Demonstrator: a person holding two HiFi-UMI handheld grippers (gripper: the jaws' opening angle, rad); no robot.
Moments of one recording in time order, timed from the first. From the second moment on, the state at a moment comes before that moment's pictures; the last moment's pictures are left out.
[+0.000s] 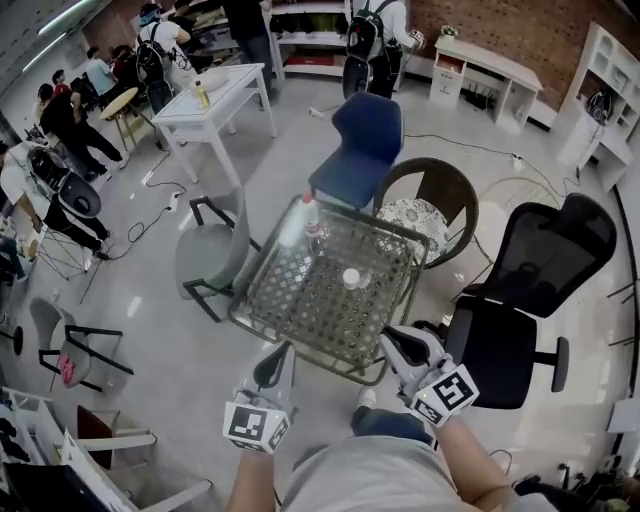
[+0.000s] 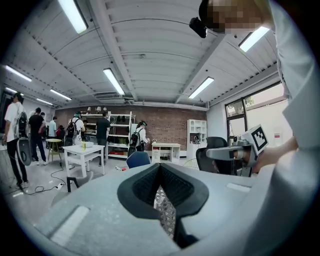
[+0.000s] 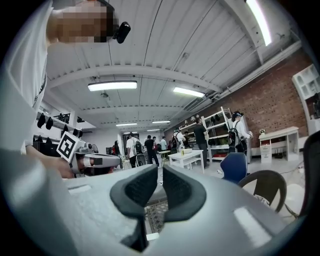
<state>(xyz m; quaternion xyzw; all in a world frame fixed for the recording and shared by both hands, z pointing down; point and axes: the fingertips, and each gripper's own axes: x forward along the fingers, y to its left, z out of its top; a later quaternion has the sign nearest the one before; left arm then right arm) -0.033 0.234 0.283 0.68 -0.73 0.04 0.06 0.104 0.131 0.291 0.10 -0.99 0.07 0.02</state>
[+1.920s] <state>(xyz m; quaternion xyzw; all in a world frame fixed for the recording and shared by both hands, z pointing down) -0.120 -0.048 0.510 0.82 -0.51 0.16 0.21 0.018 -0.067 0.482 0.26 -0.93 0.18 0.20</state>
